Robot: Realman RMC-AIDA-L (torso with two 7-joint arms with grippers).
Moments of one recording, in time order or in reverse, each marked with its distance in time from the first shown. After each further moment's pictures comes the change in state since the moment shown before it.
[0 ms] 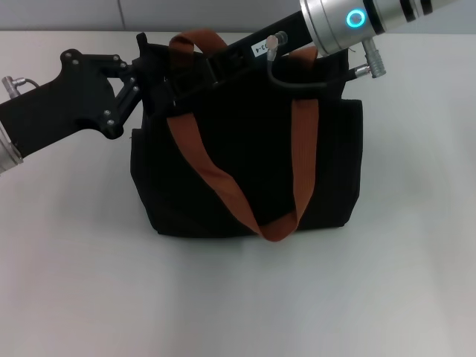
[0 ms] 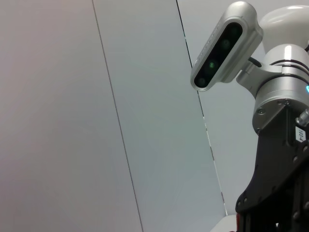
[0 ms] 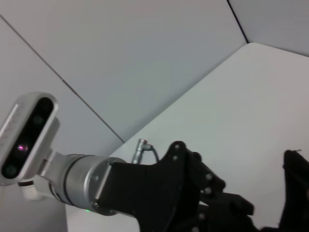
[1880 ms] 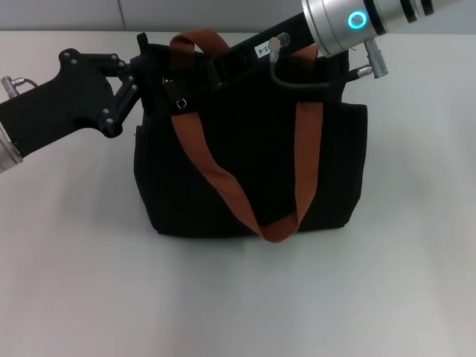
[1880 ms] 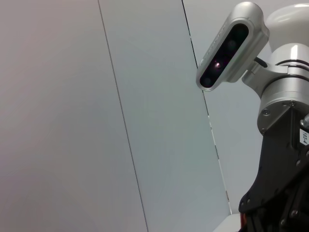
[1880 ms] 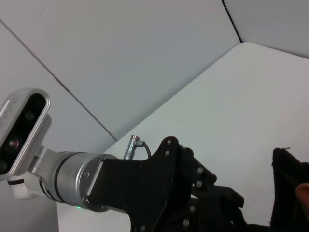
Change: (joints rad) left arm 0.003 -0.001 -0.004 -0.003 -0.003 -0.010 0.001; right arm -0.003 -0.002 -0.002 0.000 -0.019 0.015 -0.006
